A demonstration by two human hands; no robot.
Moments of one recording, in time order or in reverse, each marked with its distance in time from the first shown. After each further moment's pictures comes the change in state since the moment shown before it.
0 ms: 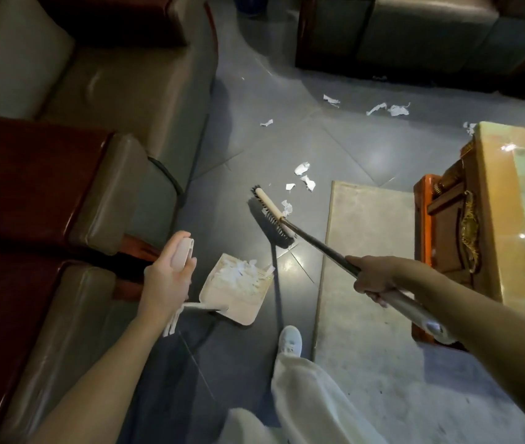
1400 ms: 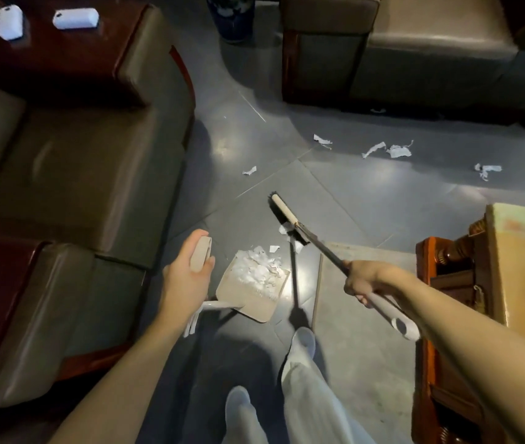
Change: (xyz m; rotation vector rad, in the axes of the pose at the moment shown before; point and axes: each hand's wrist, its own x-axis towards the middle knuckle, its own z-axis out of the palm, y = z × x) left_hand 0.282 0.208 0.169 0.017 -0.039 -0.010; right_hand 0.169 -0.006 -0.330 0.055 0.032 0.058
